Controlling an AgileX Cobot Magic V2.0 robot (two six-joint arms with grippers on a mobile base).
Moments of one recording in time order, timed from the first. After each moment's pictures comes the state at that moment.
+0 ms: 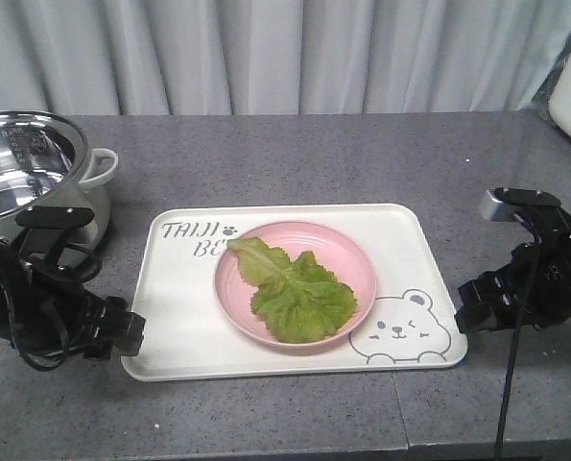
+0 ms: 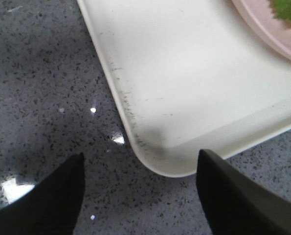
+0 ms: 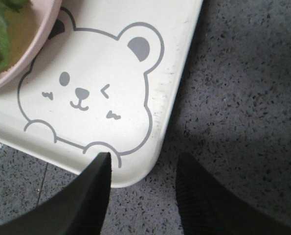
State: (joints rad) left arm -0.29 1.40 -0.91 -0.29 0.81 0.07; right arm -0.05 1.52 -0.99 0.49 0.97 -0.53
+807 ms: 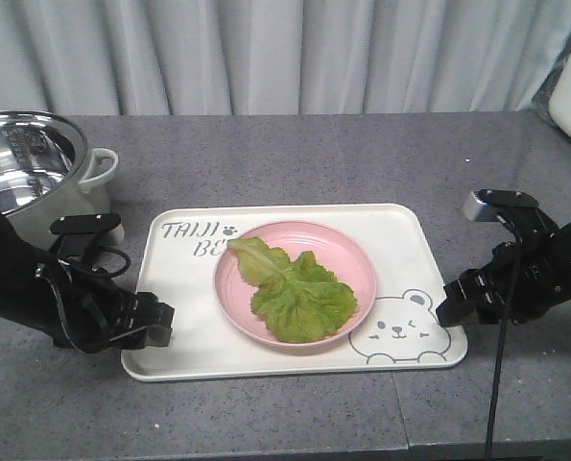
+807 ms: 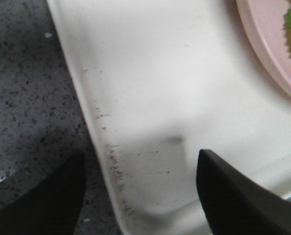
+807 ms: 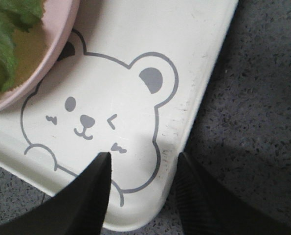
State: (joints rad) left arm -0.29 1.54 -0.91 -0.44 0.67 0.16; right arm -0.05 1.59 -0.99 0.60 0.91 -0.68
